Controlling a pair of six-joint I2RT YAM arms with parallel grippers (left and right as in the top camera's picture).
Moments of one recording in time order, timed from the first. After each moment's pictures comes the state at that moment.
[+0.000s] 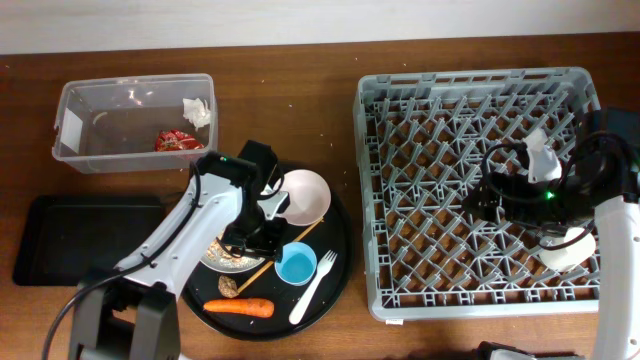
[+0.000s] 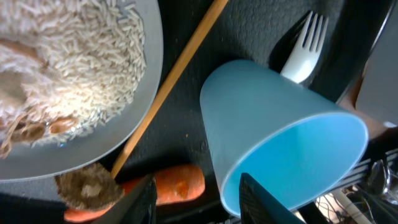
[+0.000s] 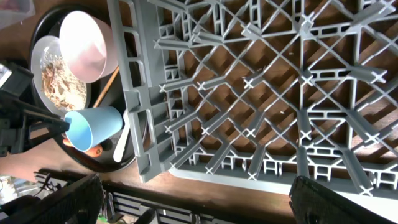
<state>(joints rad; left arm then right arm) -0.38 1.68 1.20 -1.24 0.25 -0.07 -0.28 1.36 1.45 -1.53 -0.45 -0.11</state>
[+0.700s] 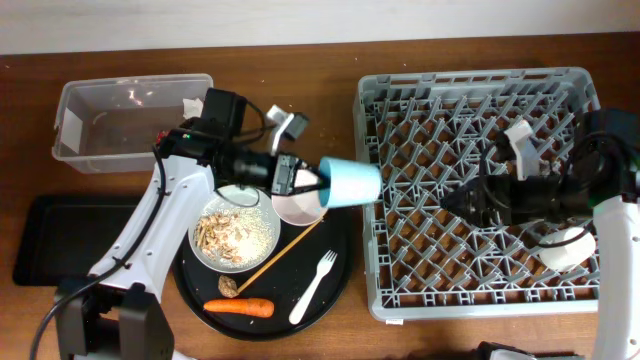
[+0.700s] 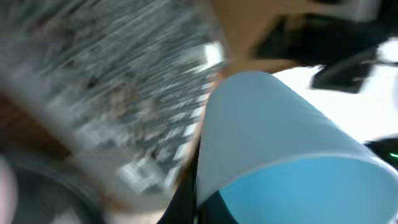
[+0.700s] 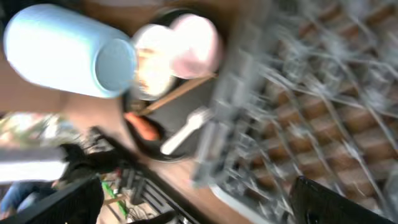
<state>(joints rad) -0.24 1.68 1.36 -0.87 1.22 0.09 -0.26 1.36 1.45 -1.54 -0.83 -0.45</state>
